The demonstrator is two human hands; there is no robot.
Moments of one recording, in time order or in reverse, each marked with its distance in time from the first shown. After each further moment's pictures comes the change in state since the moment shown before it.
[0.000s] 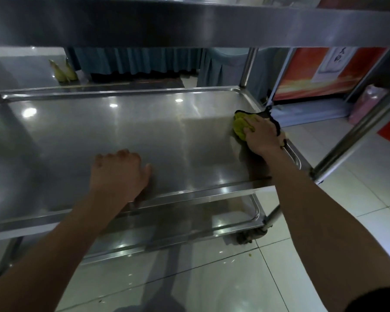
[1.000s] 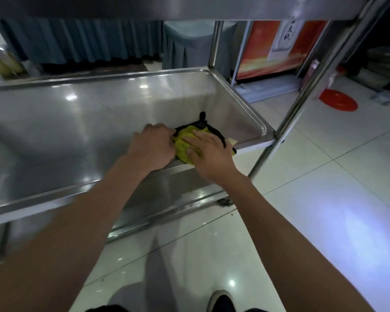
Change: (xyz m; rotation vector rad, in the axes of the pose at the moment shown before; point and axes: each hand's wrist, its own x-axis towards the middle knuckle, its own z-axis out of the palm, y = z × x) left_hand -0.009 0.057 -0.026 -0.512 -0.171 0.351; right_hand -0.207 -0.089 0.010 0.043 -0.010 -0.155
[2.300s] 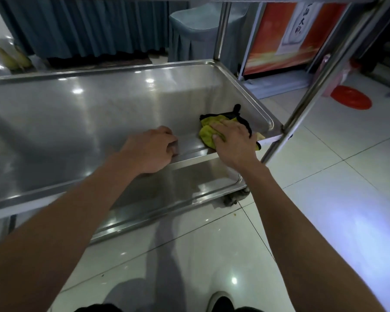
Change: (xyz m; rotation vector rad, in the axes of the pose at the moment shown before) left_hand -0.004 -0.010 0.003 0.078 -0.077 0.120; right_hand 0.028 0.051 -0.012 -0.055 0.097 0.124
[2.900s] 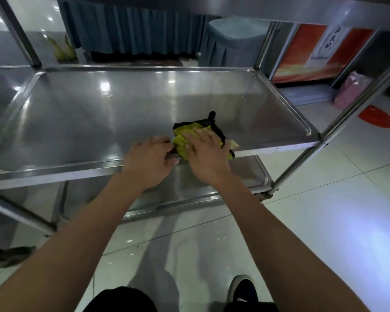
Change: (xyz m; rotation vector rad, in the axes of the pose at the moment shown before) left_hand -0.144 -0.095 0.011 0.008 0.232 -0.111; right_hand -0.090 -0.186 0.058 -0.041 -0.078 -0.237
